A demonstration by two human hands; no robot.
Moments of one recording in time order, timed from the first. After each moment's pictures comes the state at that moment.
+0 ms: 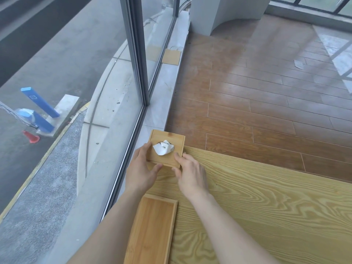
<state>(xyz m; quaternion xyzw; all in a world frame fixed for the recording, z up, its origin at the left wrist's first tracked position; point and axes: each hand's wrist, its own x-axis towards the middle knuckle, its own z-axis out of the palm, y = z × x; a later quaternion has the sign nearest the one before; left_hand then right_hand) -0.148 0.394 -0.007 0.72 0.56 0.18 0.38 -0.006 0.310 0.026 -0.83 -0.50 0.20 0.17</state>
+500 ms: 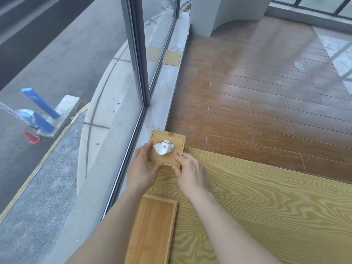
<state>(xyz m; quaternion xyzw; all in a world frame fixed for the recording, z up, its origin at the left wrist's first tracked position) -0.144 0.397 -0.001 0.71 0.56 0.17 0.39 -0.004 0.314 0.021 -0.83 -0.50 0.18 0.16</state>
